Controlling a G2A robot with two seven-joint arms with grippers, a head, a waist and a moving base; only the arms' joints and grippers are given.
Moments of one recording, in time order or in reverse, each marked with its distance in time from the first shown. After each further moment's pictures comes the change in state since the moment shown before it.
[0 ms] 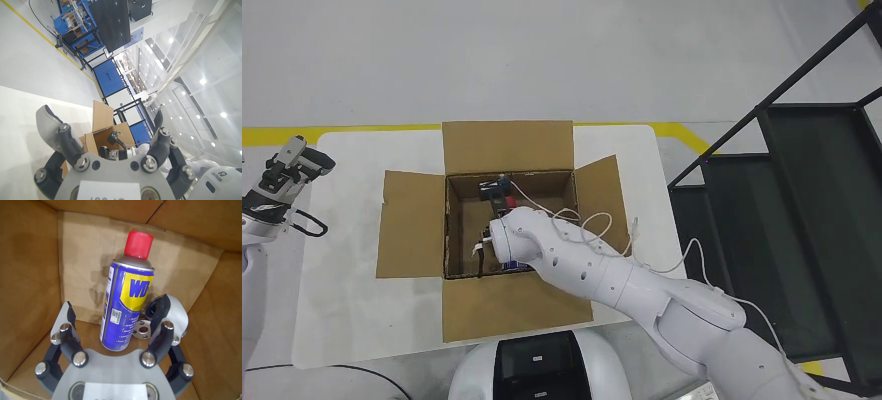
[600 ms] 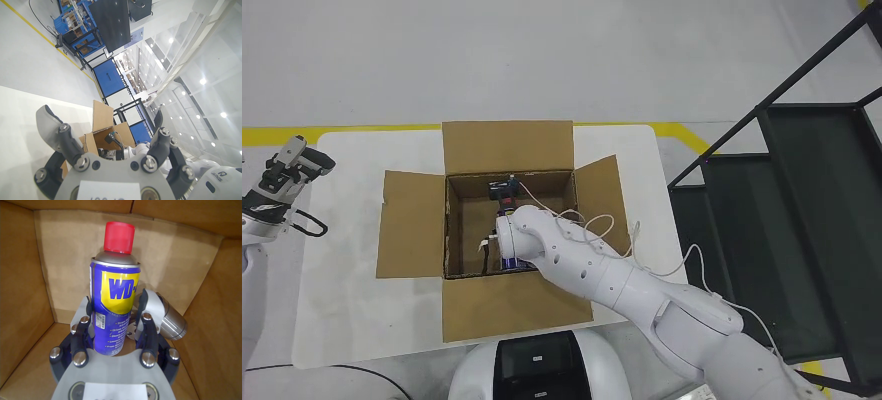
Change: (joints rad) left arm 0.000 0.000 0.000 0.000 0.000 0.000 0.000; right arm -0.025 -0.020 0.057 0.061 -0.020 0.001 -0.004
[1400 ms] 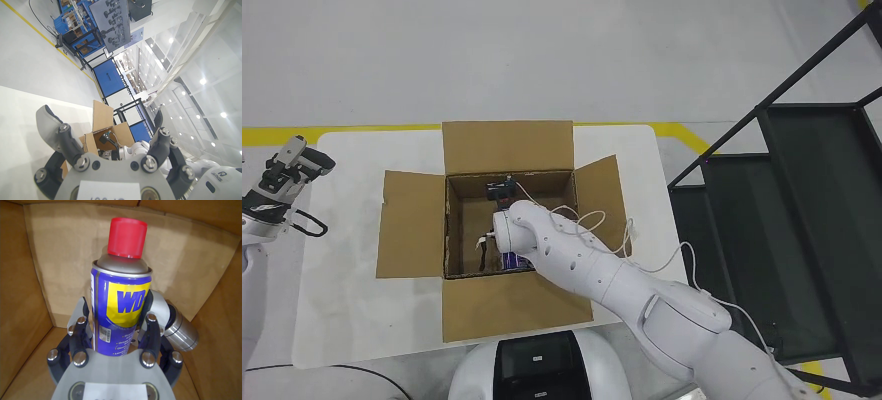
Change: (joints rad) left arm 0.000 0.000 0.000 0.000 0.000 0.000 0.000; right arm 0.035 -0.077 0.015 0.173 0.038 -0.073 -0.022
